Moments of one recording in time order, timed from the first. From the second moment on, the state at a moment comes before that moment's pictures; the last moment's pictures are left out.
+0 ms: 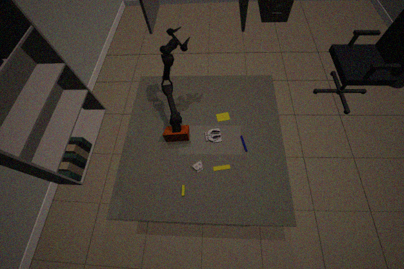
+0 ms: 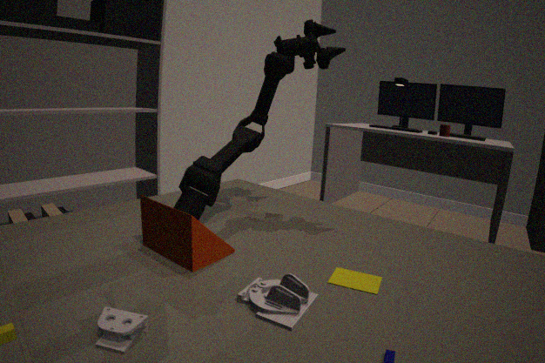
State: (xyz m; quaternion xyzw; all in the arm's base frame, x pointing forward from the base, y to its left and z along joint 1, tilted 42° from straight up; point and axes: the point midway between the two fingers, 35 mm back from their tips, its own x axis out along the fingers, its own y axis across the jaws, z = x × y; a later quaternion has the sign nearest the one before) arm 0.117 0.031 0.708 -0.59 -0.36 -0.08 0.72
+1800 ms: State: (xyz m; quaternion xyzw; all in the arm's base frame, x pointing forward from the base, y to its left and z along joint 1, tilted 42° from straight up) arm 0.242 -0.244 0.602 -0.30 -0.18 -0.20 0.91
